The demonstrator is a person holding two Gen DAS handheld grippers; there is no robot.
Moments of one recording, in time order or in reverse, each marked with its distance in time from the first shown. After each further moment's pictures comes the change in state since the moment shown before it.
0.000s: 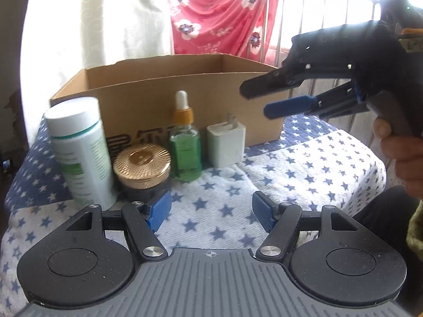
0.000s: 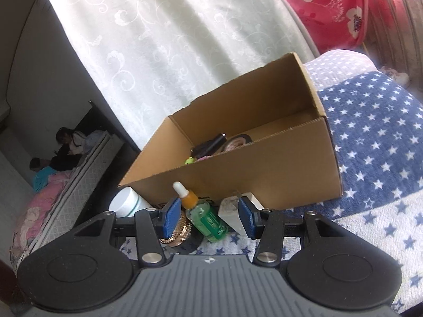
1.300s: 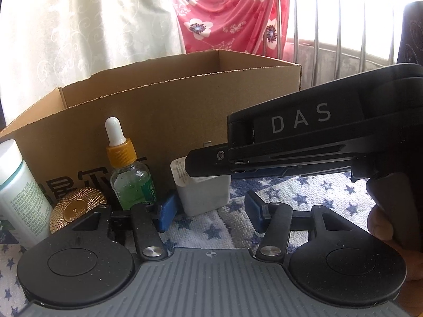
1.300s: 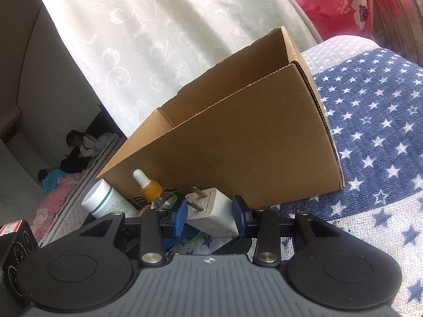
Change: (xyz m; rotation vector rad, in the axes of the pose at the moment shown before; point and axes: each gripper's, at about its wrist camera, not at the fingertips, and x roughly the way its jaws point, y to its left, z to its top) left arm 0.070 -0.049 0.030 0.022 0.012 0.144; right arm 0.019 -0.040 -0.018 -0.023 -0.004 0.091
